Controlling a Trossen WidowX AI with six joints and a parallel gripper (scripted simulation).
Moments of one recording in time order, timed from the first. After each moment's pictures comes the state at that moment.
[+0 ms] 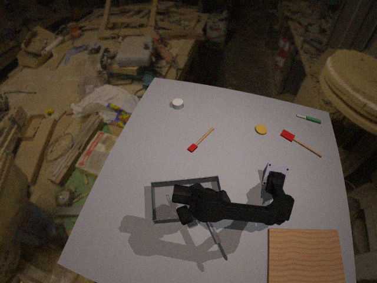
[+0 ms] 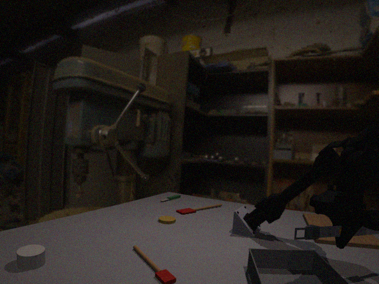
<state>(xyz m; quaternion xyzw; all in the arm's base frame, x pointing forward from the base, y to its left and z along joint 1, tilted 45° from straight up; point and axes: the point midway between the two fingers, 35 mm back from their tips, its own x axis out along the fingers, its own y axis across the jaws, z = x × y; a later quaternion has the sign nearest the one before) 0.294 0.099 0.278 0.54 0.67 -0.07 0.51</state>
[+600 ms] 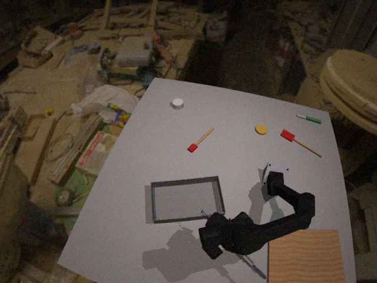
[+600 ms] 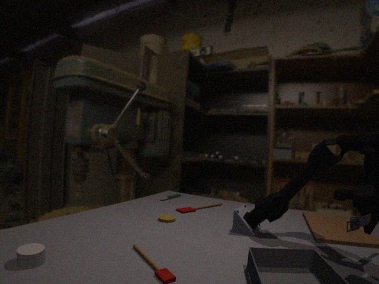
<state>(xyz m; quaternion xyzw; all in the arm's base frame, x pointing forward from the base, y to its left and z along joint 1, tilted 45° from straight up) 0.190 0.158 0.337 0.48 0.67 0.04 0.57</state>
